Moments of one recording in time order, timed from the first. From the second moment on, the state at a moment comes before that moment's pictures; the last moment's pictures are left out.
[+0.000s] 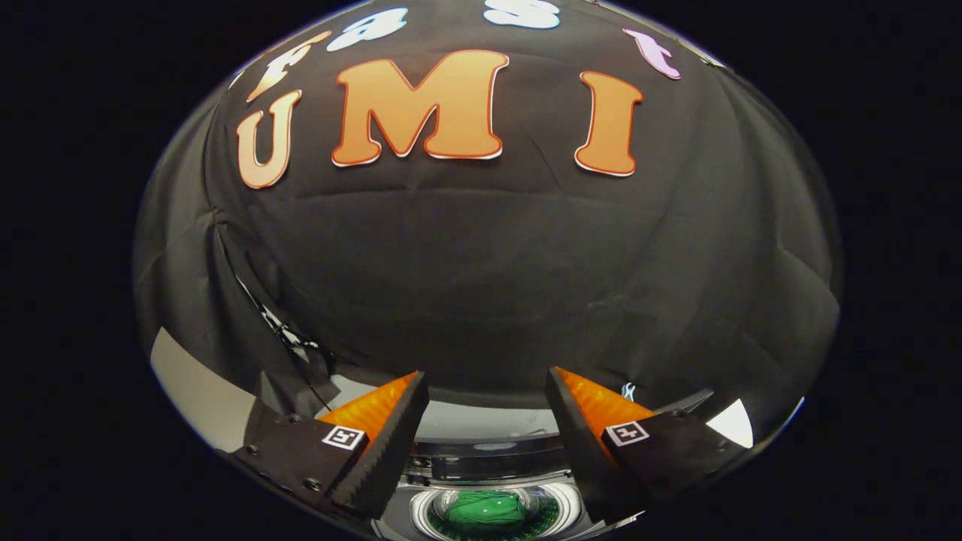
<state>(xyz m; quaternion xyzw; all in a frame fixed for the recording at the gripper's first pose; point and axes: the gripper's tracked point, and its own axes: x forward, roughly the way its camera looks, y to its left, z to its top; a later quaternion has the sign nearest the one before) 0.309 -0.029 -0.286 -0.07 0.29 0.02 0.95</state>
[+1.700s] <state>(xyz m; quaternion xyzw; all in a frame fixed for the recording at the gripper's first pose) 0.190 -0.038 -0.308 -0.06 0.30 0.03 0.95</state>
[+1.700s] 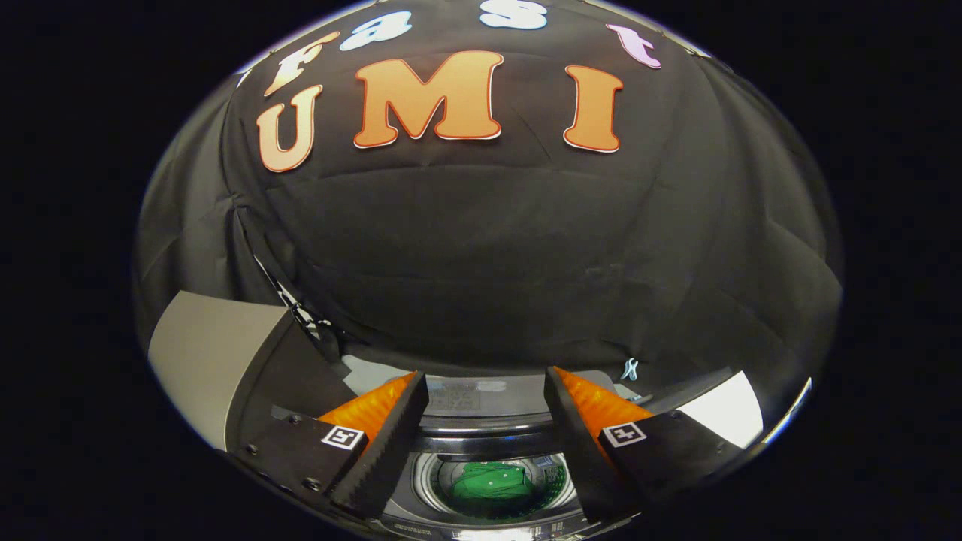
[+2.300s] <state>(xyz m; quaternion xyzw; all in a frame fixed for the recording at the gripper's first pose) 0.108 -0.059 -0.385 -0.05 0.38 0.02 0.92</state>
